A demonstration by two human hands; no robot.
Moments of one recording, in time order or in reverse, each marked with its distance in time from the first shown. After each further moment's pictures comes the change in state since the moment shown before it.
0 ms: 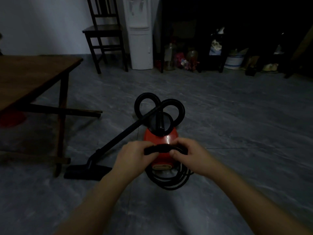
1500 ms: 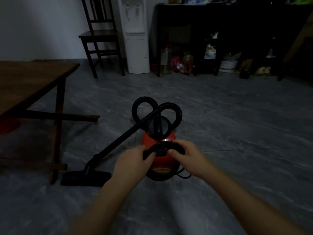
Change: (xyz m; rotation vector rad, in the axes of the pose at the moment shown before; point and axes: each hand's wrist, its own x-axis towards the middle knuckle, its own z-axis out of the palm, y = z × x) left_hand -0.003 0.004 0.006 0.034 0.007 -0.152; right_hand 0.007 0.002 0.009 0.224 0.091 -0.002
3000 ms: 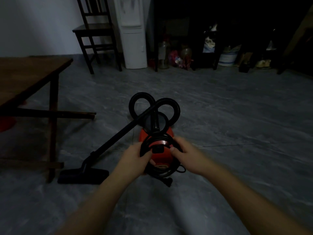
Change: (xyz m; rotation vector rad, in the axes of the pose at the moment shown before) left_hand 0.006 0.005 0.009 -0.507 -0.154 -0.169; right_hand 0.004 0.012 -0.007 -0.101 -0.063 0.047
